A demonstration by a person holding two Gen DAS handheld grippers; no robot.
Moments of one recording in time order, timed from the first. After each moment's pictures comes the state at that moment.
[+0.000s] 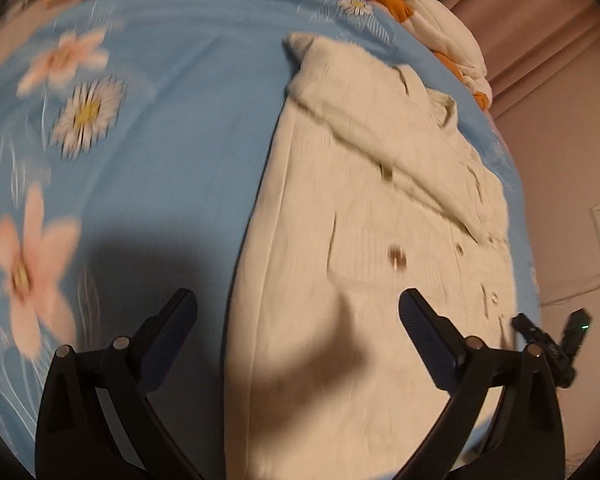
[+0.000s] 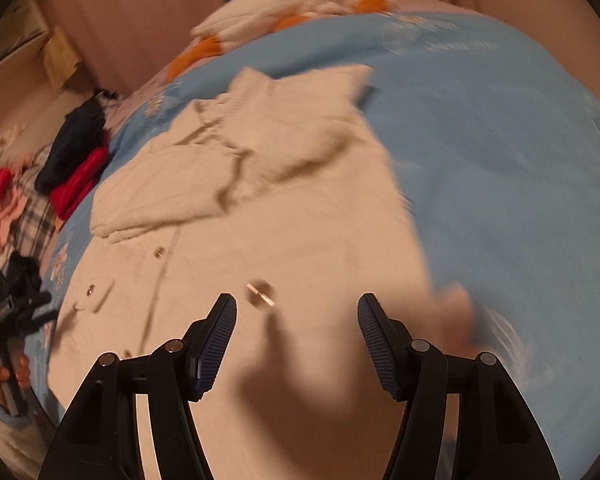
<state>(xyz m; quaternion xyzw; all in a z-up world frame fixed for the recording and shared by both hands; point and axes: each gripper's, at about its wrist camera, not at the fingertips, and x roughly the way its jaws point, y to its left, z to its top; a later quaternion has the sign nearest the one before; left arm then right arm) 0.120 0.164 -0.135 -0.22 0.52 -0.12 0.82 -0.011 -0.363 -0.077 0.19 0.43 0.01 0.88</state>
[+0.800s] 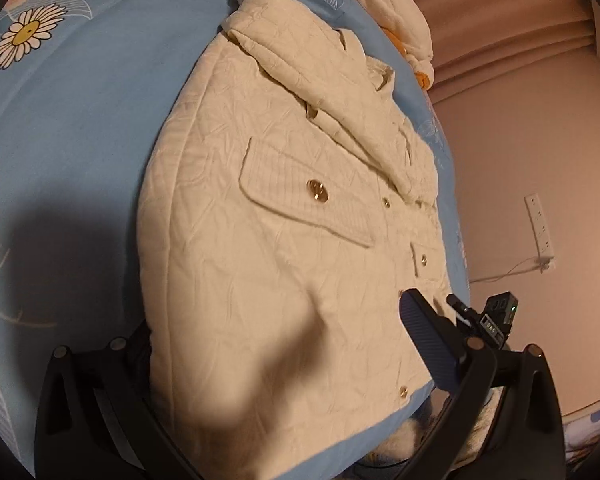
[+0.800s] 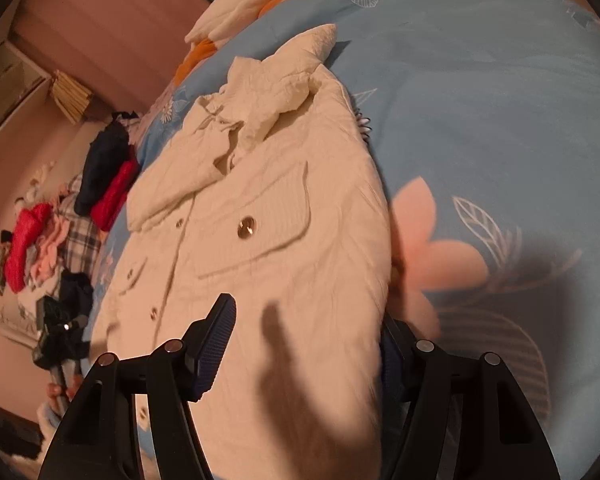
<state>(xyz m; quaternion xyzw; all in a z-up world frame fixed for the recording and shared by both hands) 0.106 0.128 -0.147 -0.30 0.52 -0.24 0.76 -0.021 -0.376 -0.104 0.30 0.43 0.09 0.85</state>
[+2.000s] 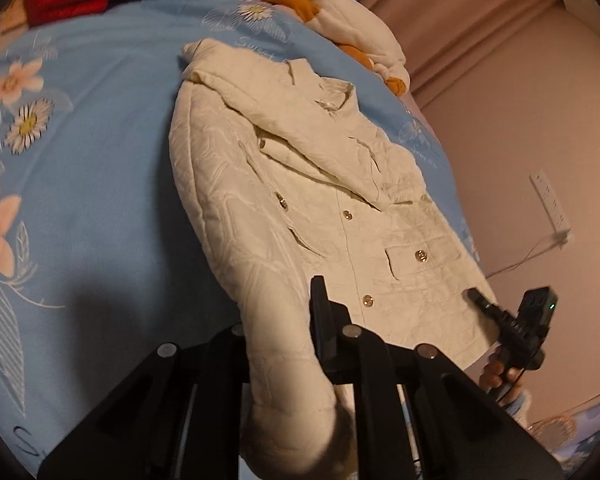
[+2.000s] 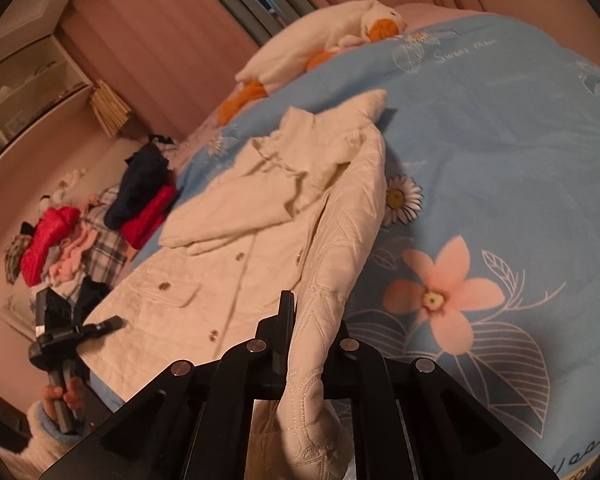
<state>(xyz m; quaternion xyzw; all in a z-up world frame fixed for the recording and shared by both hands) 0.056 0.101 -0.074 -0.21 0.46 -0.23 0.83 -0.061 -0.349 -0.050 0.26 0.33 0.11 0.90</state>
